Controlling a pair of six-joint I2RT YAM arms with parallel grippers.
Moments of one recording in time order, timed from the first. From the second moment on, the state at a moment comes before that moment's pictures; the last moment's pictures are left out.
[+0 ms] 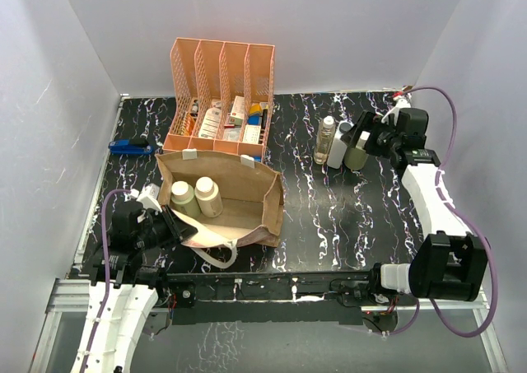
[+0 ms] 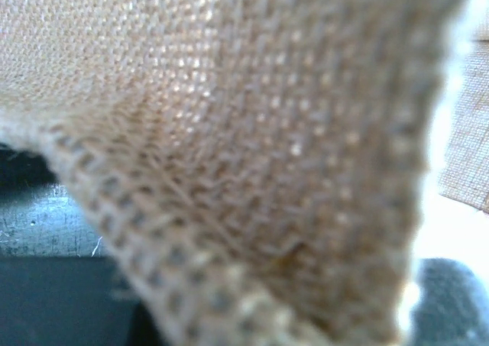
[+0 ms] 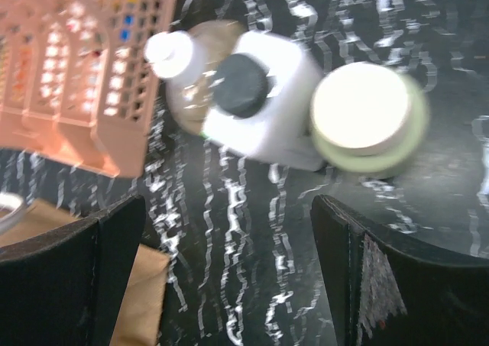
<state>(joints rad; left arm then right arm) -0.11 0.37 0.57 -0.91 0.44 -0.61 -0.10 1.30 1.04 -0.30 -0.37 0.32</state>
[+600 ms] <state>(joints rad) -0.12 0.37 0.59 -0.94 0.40 -0.61 0.73 1.30 1.34 -0.29 -0.32 0.33</state>
